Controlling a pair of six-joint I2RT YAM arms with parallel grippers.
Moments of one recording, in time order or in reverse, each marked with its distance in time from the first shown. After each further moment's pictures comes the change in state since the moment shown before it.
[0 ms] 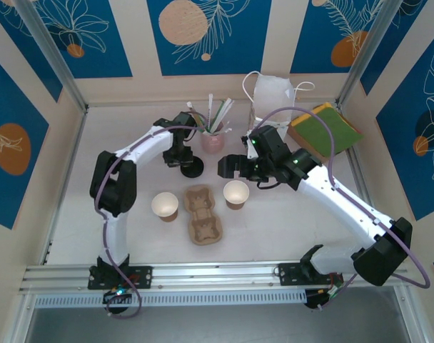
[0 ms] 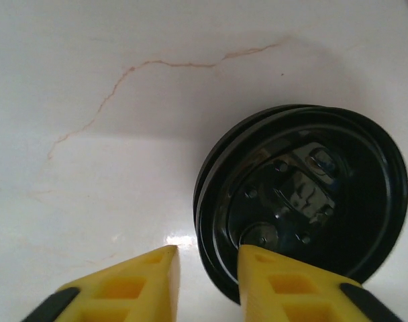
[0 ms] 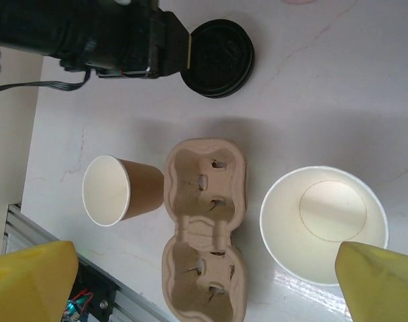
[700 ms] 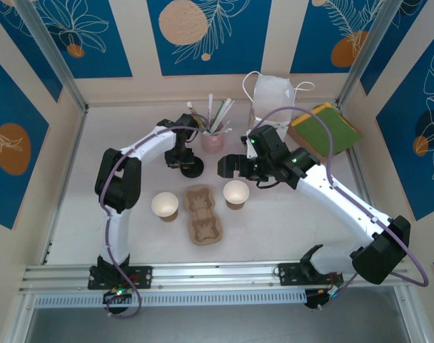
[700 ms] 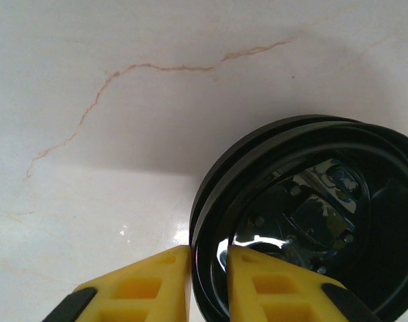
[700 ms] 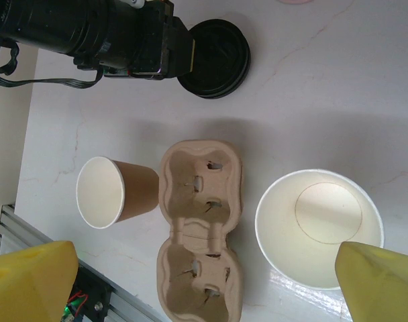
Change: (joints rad) left arm 0.008 0.054 0.024 -0.003 0.000 0.018; right arm -0.005 0.014 0.000 0.000 0.003 -0.007
